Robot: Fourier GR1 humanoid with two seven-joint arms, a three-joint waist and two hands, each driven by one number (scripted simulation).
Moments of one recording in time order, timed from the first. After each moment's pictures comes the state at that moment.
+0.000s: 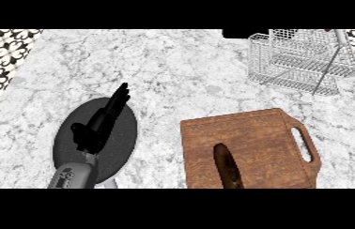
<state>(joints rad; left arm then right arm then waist) -0.14 0.08 -0.08 -1.36 -0.01 -0.12 -0.08 -1.35 -0.60 -0.36 -0.21 0.55 0.30 -0.01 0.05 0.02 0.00</state>
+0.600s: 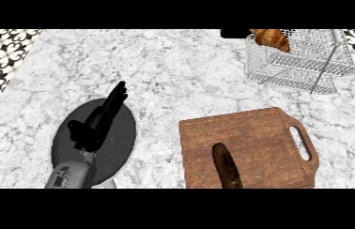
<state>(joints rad) -0.15 0.09 -0.06 -1.36 -0.01 -0.12 -0.07 -1.37 -0.62 -0.52 -0.15 0.38 0.33 0.22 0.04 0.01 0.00</state>
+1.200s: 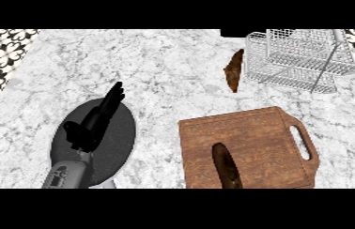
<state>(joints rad) -0.15 0.10 -0.04 -1.33 0.00 -0.14 -0.10 -1.27 -0.84 -0.61 -0.25 0.35 0.02 0.12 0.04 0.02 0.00</state>
